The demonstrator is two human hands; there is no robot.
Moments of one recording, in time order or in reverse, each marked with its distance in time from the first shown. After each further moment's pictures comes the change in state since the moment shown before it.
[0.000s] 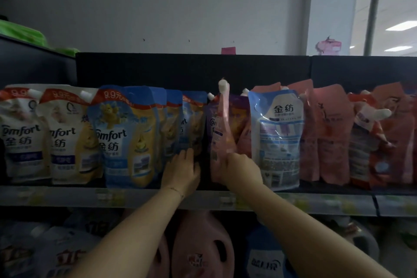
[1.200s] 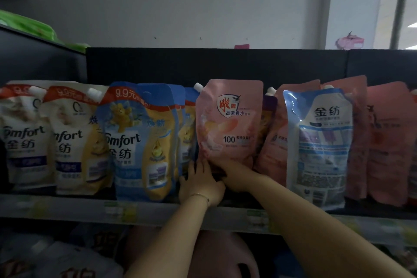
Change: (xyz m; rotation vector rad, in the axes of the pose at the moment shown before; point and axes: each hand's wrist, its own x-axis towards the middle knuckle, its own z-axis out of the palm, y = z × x) left_hand 0.025 -0.009 0.015 0.029 -0.398 -0.221; right_hand 0.091 -0.014 0.071 0.191 -0.441 -0.446
